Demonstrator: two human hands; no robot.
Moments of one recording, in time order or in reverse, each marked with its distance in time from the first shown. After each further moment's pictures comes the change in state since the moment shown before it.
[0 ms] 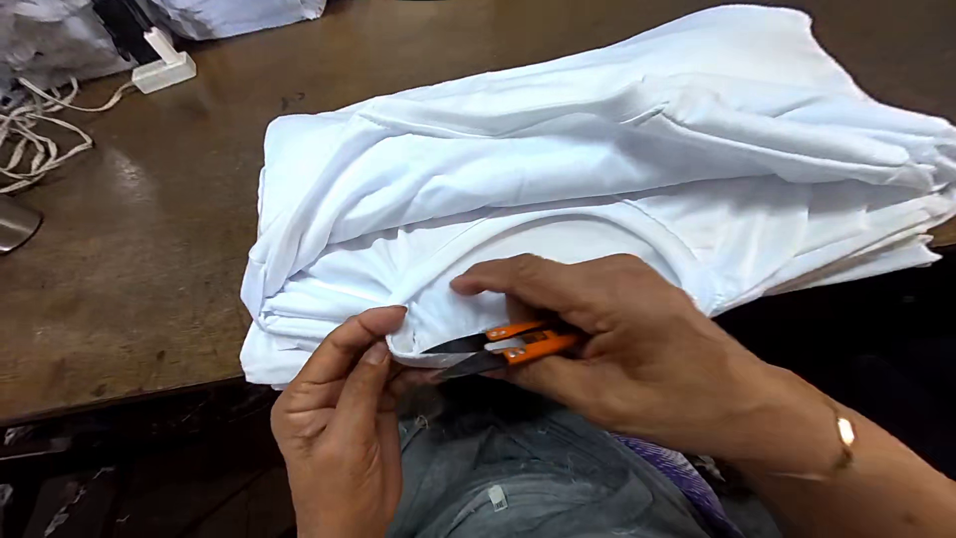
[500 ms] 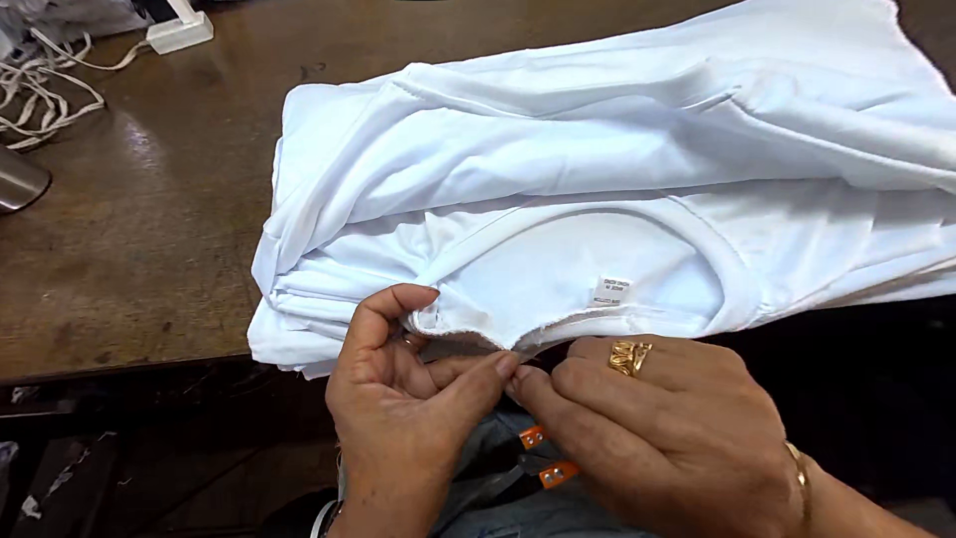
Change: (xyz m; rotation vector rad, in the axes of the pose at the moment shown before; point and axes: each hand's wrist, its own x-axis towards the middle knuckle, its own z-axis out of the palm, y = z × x) left_hand -0.005 -0.005 0.023 0.211 0.017 -0.033; right_hand -0.035 -0.007 0.022 -0.459 0.120 -0.403
